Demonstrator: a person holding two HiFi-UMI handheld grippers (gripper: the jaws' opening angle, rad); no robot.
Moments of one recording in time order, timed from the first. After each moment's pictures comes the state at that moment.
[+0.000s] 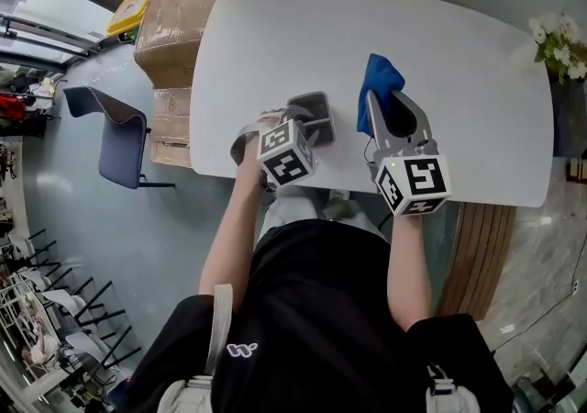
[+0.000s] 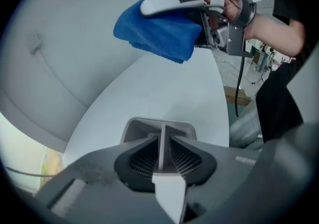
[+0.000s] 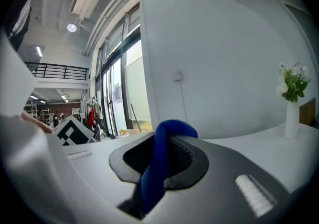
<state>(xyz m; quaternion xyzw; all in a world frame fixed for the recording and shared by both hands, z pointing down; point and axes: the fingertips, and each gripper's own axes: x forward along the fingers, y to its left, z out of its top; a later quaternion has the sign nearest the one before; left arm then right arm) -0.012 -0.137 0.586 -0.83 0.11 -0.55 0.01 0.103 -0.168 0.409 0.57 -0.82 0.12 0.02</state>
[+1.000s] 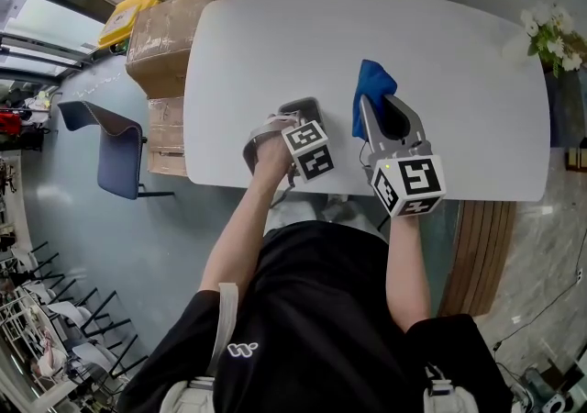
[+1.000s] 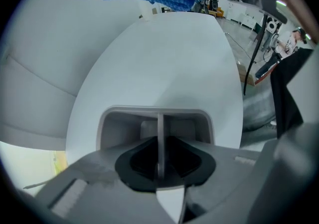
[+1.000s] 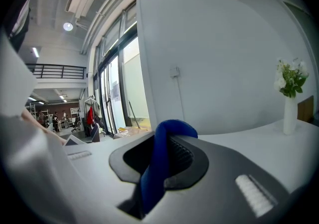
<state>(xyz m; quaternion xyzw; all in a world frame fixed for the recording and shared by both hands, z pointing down) -0.009 -0.145 0.642 -0.73 0.09 -0.68 0.03 0.113 -0.170 0.425 0.57 -0.81 0.14 0.03</state>
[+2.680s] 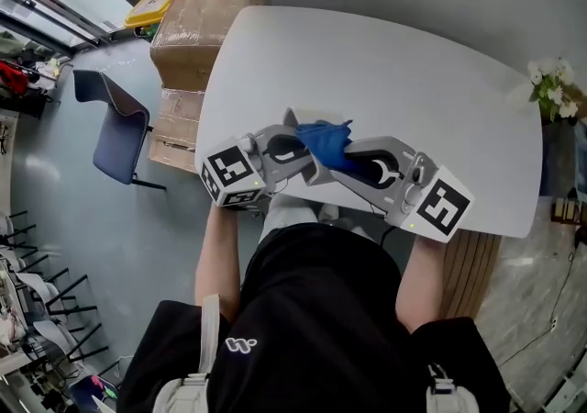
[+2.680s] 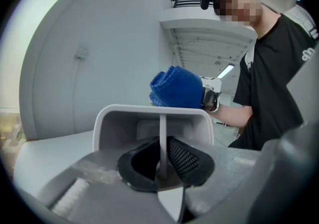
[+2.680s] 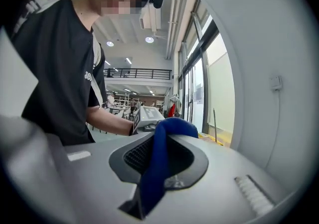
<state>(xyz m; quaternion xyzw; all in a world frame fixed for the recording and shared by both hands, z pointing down) -0.014 -0.104 0.423 -0.98 0.08 -0.14 -0.10 -0.013 -0.067 0.333 0.11 -0.99 0.00 0.07</state>
